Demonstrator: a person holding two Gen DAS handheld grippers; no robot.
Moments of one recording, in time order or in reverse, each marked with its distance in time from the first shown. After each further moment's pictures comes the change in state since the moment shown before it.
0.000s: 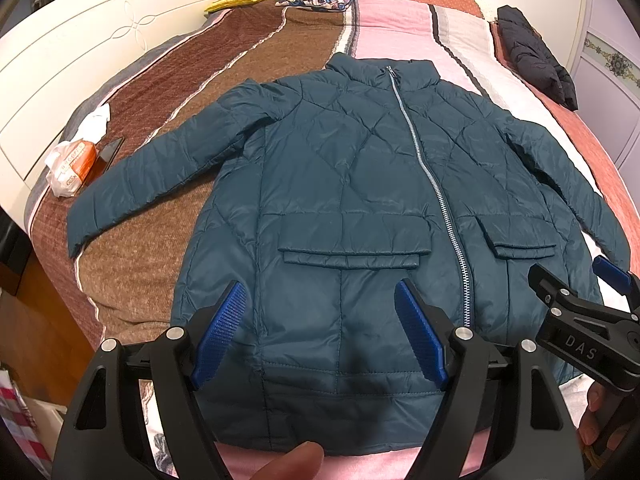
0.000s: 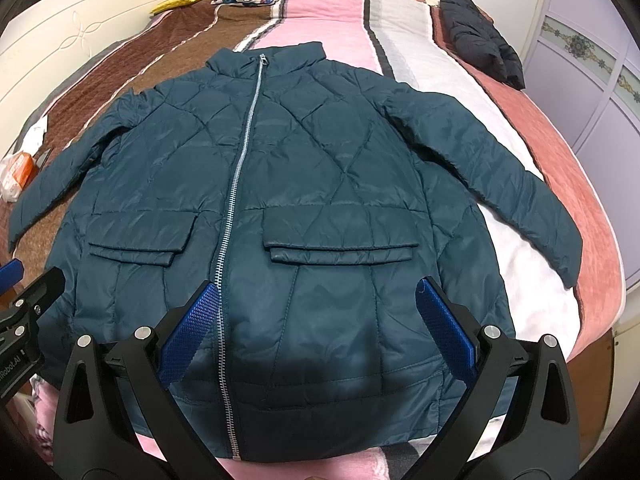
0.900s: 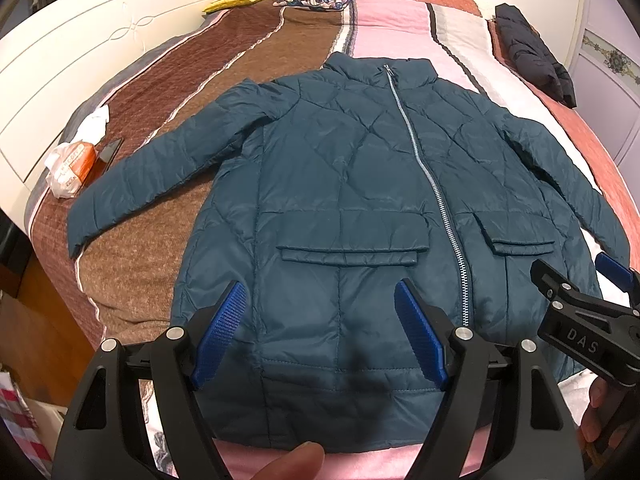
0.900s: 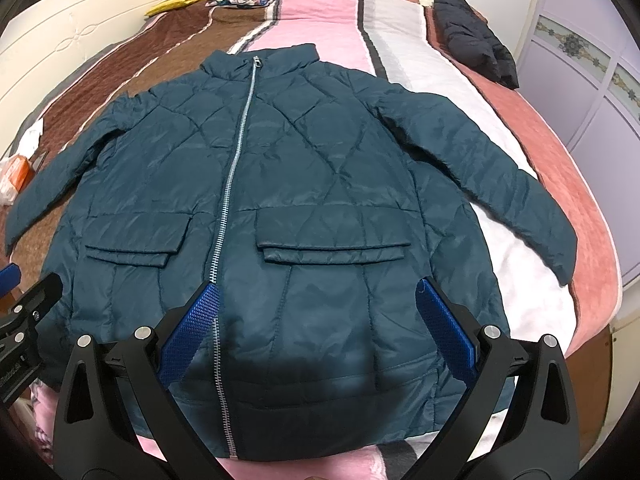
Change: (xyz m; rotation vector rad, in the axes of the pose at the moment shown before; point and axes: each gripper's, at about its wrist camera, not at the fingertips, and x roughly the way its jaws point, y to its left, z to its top) left arm 0.000 -0.001 0.000 0.002 0.001 0.001; right arm -0.005 -0.003 -0.001 0.013 0.002 -0.026
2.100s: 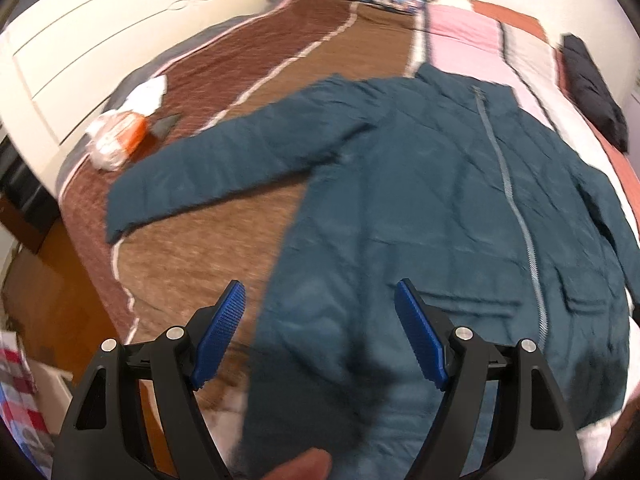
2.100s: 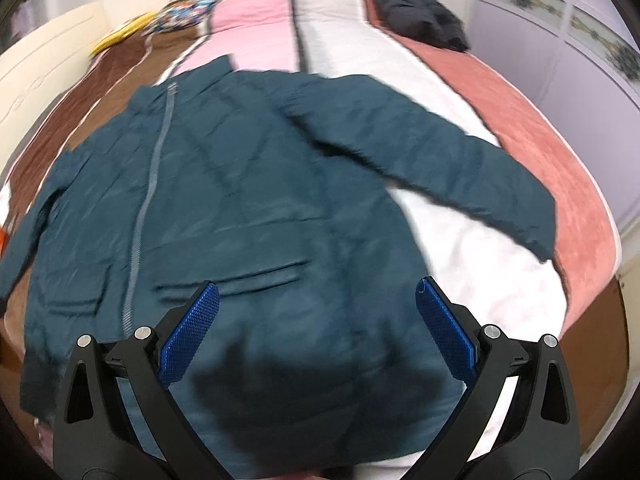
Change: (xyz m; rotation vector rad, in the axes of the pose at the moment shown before) left arm 0.024 0.086 0.024 -0.175 0.030 0.152; right arm 0.018 -0.102 0.012 0.210 0.001 -0.055
